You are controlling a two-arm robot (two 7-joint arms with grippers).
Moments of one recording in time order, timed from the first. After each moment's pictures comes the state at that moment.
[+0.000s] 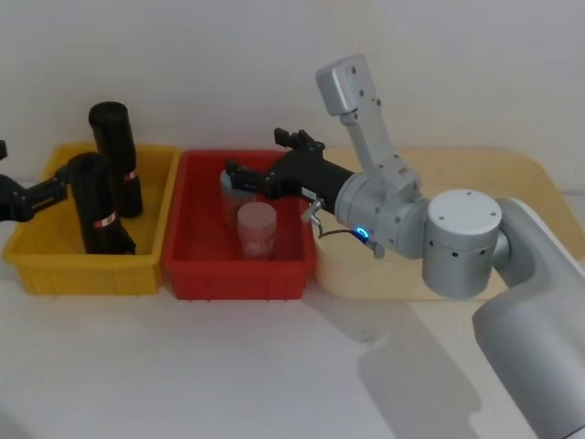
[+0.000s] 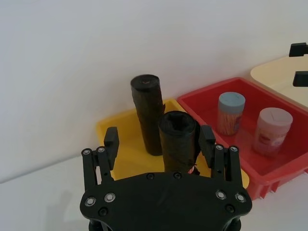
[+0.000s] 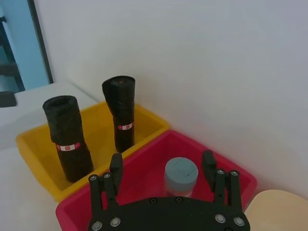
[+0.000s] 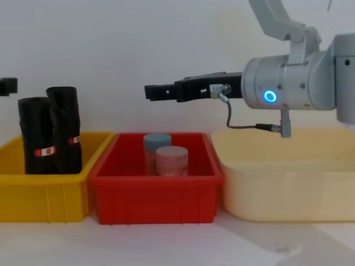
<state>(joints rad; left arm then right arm) -0.12 0.60 0.05 -1.78 -0.49 0.26 -0.26 0.62 0.14 -0.50 -1.30 0.25 0.27 0.39</state>
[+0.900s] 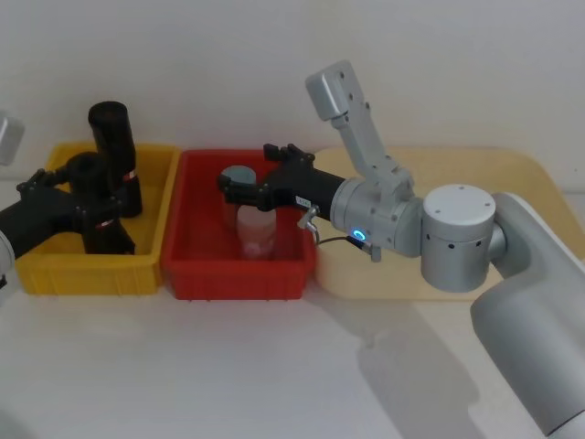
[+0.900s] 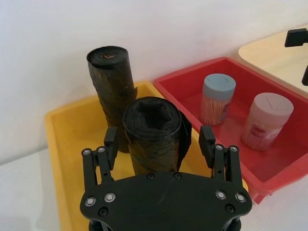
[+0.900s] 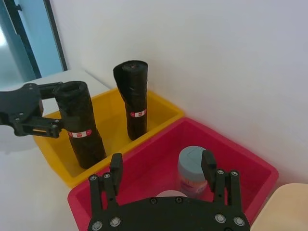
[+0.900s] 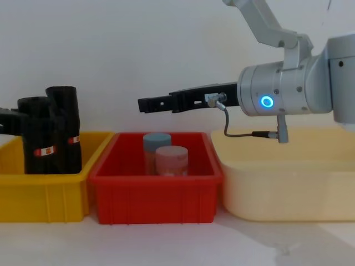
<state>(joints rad) -0.31 0.52 0.22 -1.52 -0.46 0.24 -0.35 0.66 0.15 -0.53 -1.25 0.29 0.31 0.44</state>
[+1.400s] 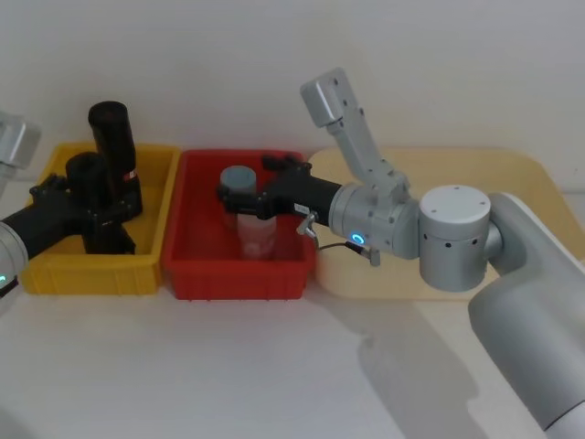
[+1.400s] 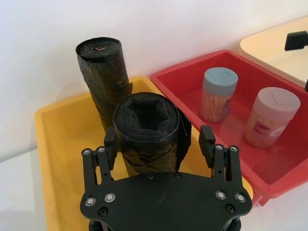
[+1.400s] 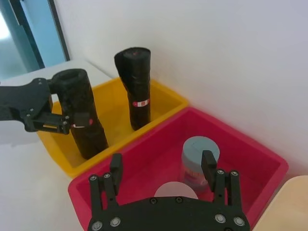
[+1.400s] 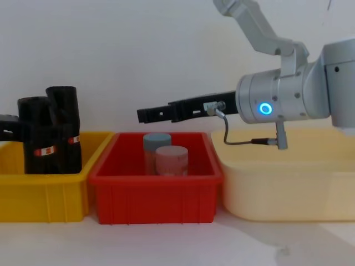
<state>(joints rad) -0.35 0.50 0.25 -1.47 -0.44 0.24 -0.35 0.68 0.15 -0.55 -1.21 0.31 0.33 0.46</state>
